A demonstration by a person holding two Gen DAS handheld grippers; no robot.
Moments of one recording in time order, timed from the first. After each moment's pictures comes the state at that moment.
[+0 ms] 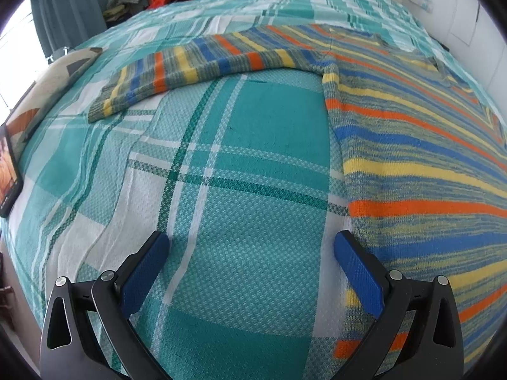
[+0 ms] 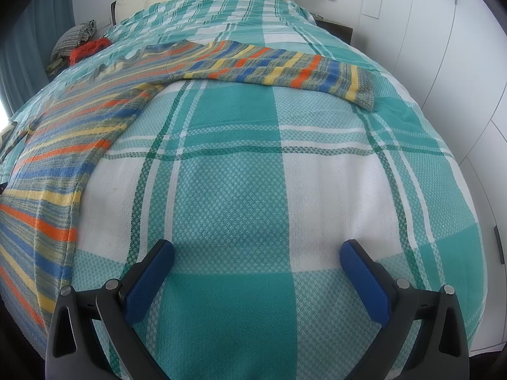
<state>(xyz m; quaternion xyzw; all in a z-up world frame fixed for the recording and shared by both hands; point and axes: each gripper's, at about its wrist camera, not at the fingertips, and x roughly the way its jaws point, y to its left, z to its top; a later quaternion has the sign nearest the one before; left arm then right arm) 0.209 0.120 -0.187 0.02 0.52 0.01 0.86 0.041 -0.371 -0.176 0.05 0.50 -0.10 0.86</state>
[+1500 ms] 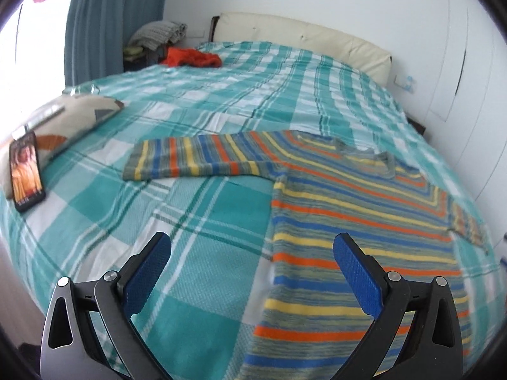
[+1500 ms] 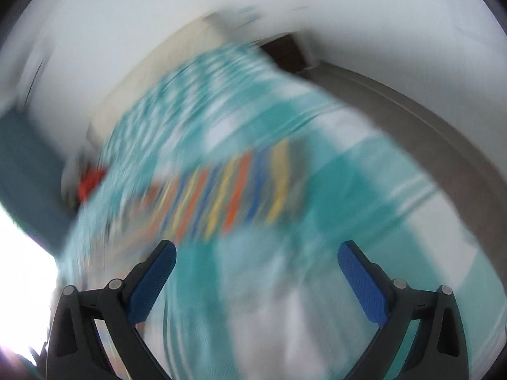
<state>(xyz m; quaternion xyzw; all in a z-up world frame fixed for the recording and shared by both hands) 0.149 0.112 -0.101 -0.06 0.35 -0.01 0.94 0.079 -0.539 -0.121 0.35 0.37 -0.14 0.85</state>
